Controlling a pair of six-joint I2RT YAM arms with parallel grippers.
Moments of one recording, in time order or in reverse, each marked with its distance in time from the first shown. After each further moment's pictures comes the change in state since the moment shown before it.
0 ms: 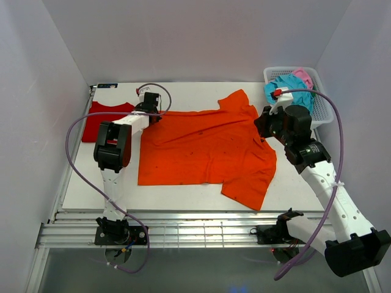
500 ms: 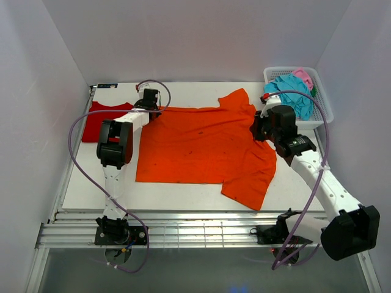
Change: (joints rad) left arm 0.022 0.087 0.117 0.019 0.007 0.011; right arm 0.006 0.122 -0.058 0.021 0.032 0.010
